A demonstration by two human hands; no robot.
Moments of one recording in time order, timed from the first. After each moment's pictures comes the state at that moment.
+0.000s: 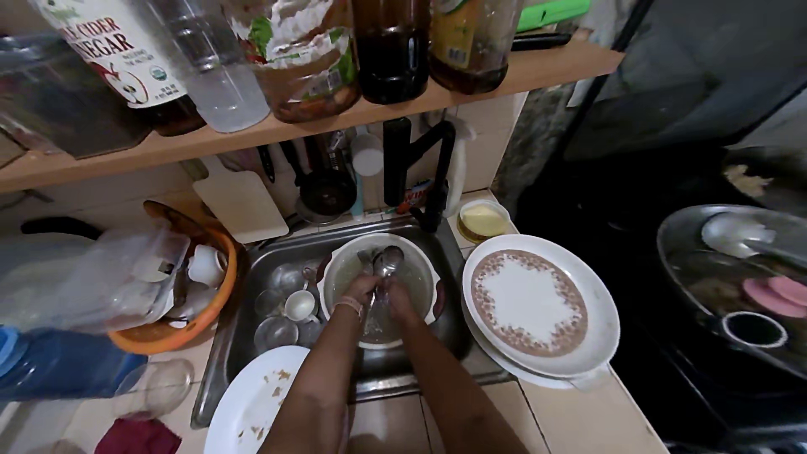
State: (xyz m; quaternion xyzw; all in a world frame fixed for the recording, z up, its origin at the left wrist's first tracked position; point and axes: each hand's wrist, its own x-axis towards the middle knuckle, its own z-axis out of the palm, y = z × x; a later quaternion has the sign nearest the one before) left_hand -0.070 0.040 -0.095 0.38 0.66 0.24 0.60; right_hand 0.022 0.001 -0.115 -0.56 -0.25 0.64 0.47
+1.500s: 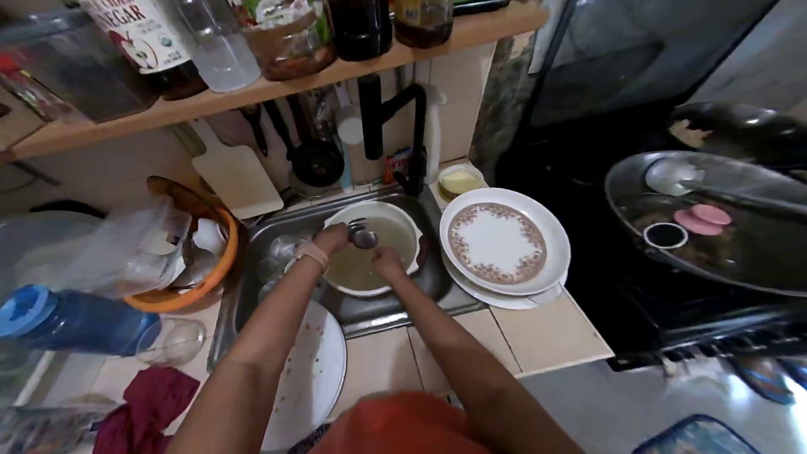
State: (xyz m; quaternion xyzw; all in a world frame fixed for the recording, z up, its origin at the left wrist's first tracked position) left_hand -0.097 -0.033 0.038 0.72 0.66 -0.08 0.20; right_hand 0.042 -0.065 -0.038 -0.64 -0.57 0.48 0.19
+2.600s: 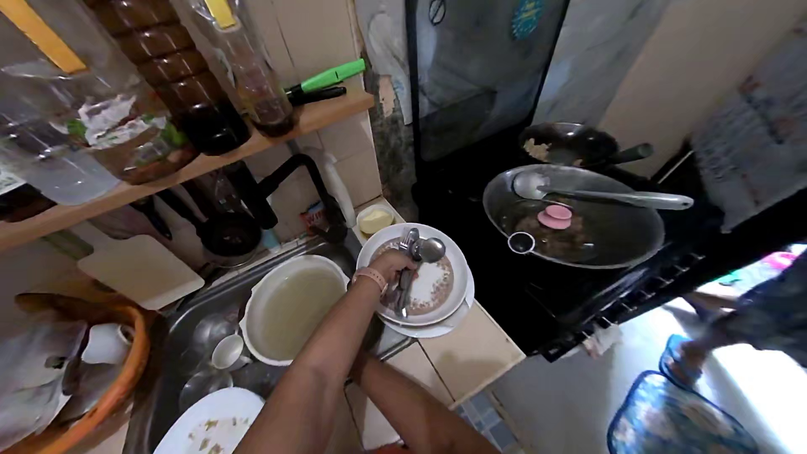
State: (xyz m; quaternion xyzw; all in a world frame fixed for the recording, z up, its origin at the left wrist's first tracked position) left_hand 0.201 -0.017 0.002 0.59 0.56 0.02 0.58; right_hand 0.111 -0.170 -0.027 -0.55 -0.60 0.53 0.24
